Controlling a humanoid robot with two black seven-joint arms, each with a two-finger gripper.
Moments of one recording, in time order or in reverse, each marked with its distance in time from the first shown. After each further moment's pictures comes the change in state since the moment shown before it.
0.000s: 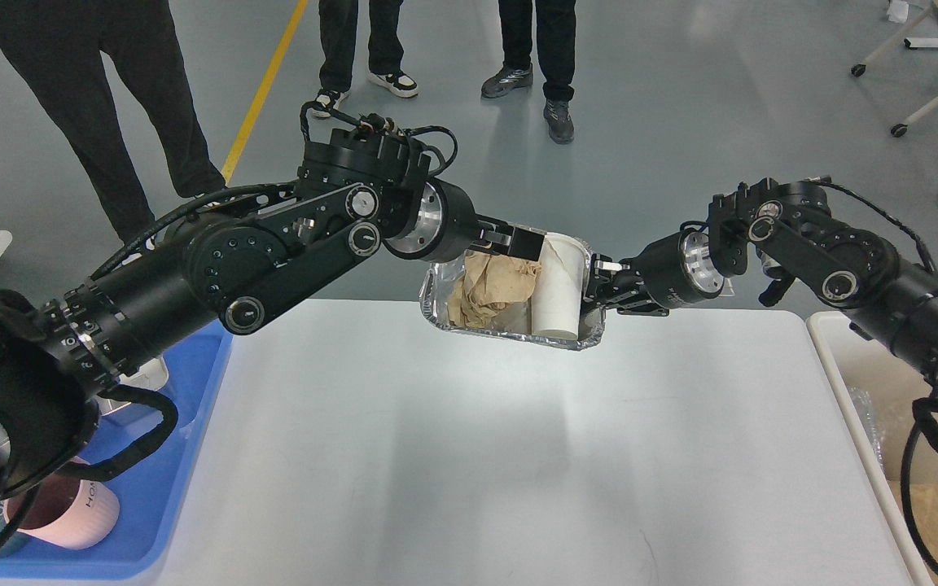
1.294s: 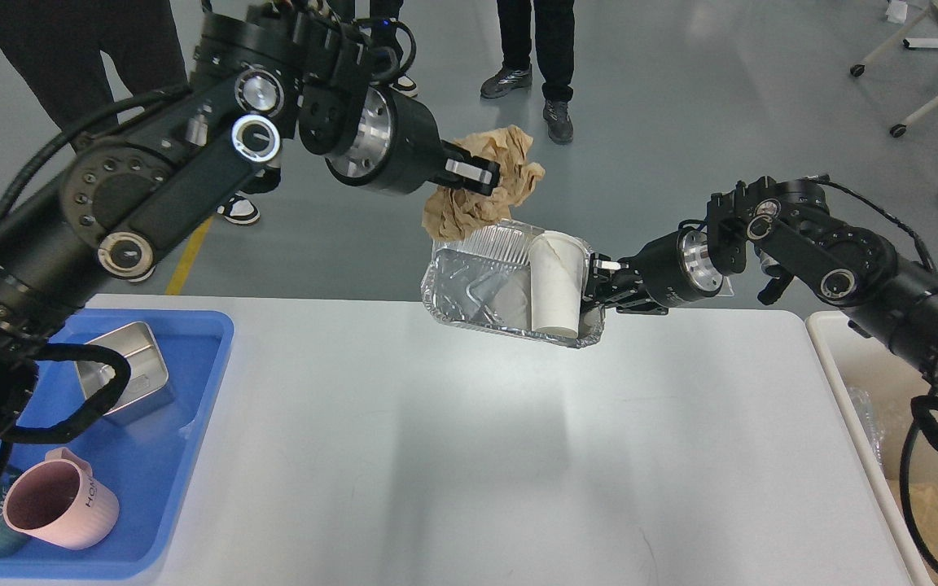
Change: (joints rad) left arm -0.047 0.113 -0.190 -0.170 -0.006 -0.252 0.035; right arm 0.008 0.003 -0.005 -0.003 0.000 0.003 0.000
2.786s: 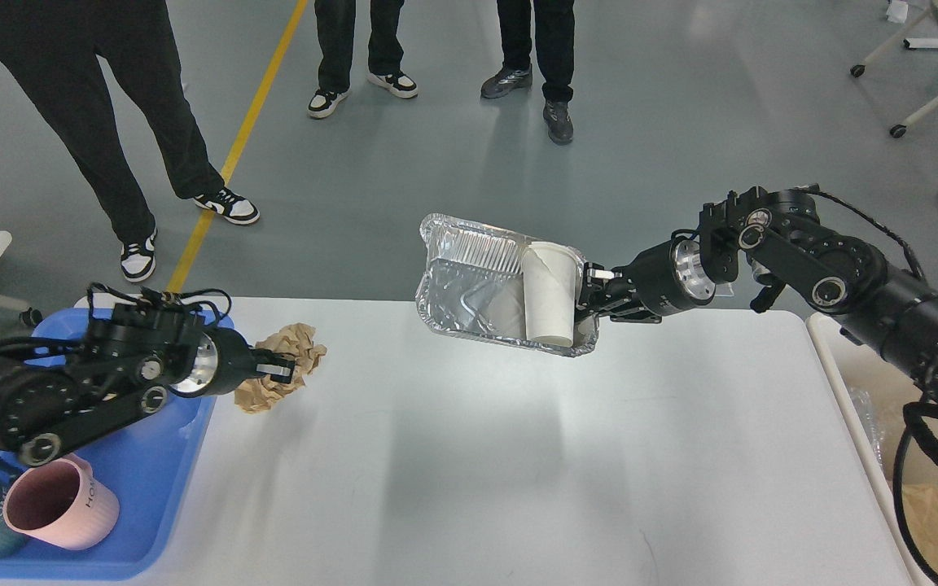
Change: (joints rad) left arm 0.308 0.380 0.664 0.094 -0.027 0.596 -0.280; right arm -0.016 0.016 0.000 -0.001 0.000 -0.002 0.002
